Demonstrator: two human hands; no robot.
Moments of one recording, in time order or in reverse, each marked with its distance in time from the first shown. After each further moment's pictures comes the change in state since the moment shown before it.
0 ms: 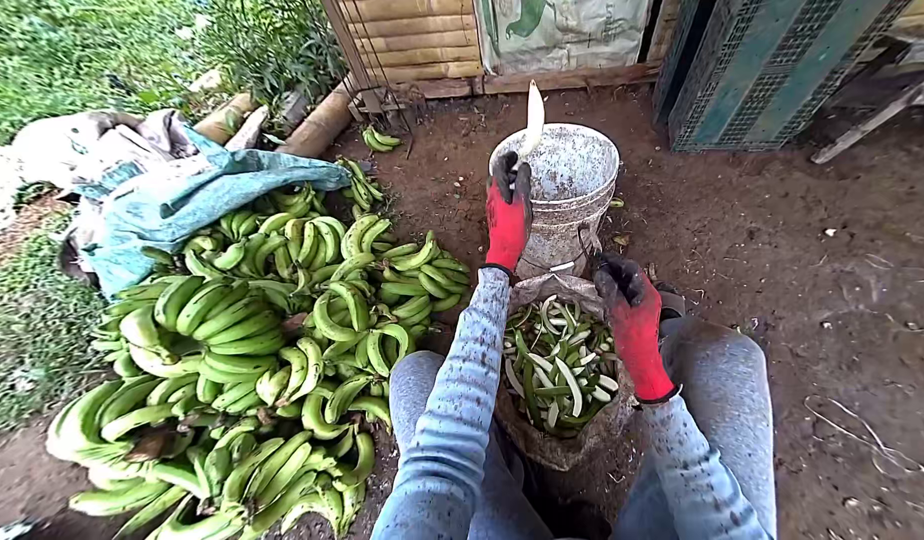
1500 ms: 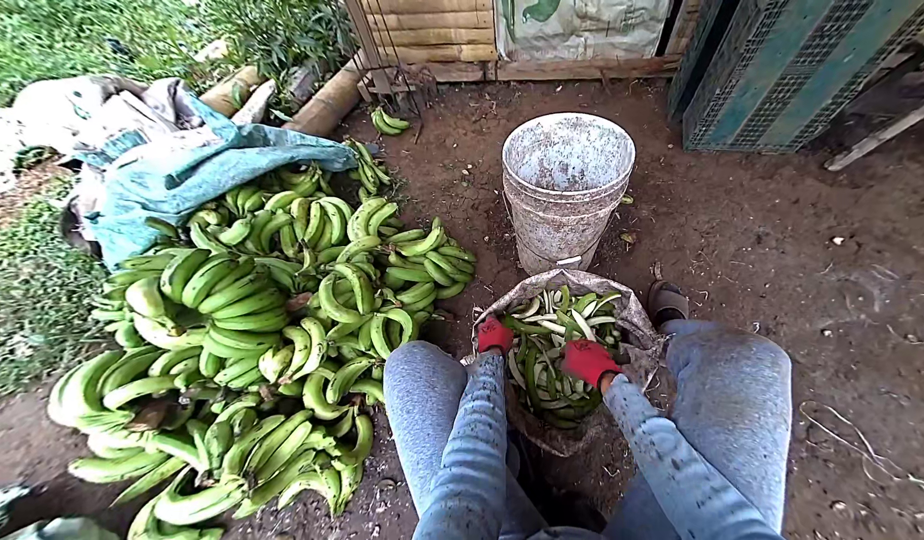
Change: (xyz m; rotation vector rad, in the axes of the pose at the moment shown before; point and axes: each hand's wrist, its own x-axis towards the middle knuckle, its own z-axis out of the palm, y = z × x) left_hand -0.157 -0.166 -0.017 0.666 -0.429 -0.855; right_hand -0.036 0.089 0.052 -1.063 -1.155 0.480
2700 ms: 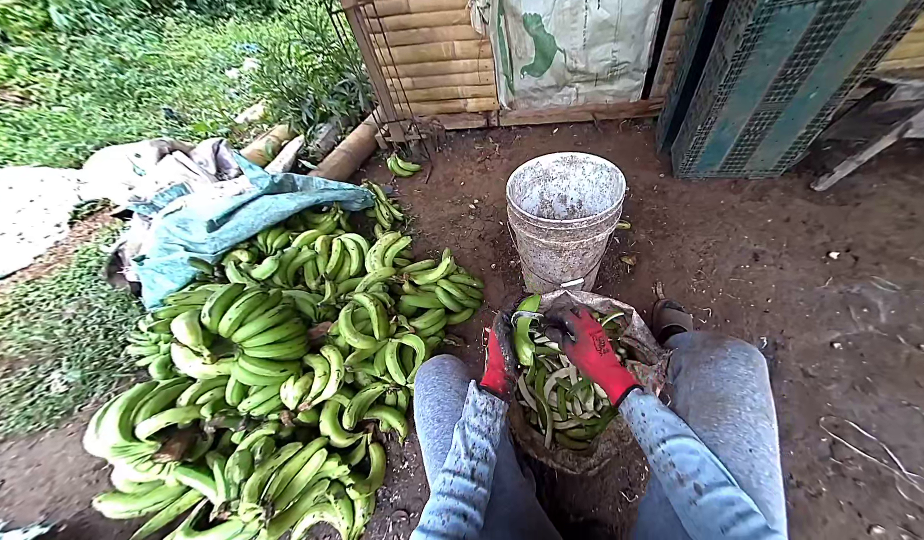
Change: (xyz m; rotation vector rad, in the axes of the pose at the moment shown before) left_hand -0.086 0.020 -0.046 -1.321 -0.042 0.567; right_hand -0.030 -0.016 -0.038 0.399 0.758 -0.424
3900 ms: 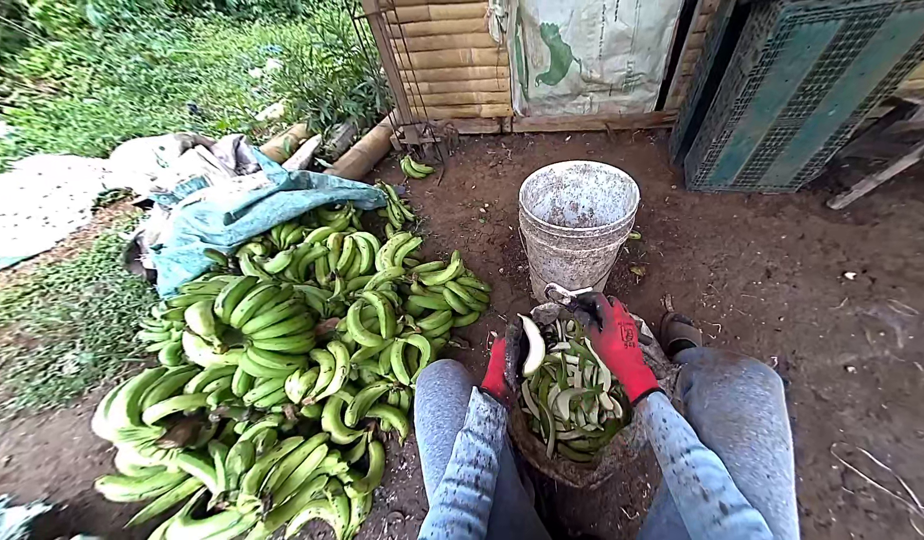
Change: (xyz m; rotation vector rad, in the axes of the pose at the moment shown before) left_hand 0.006 -0.005 -0.013 0.267 0.033 -0.144; right_hand 0.015 0.003 -0.029 -0.061 0.154 0.104
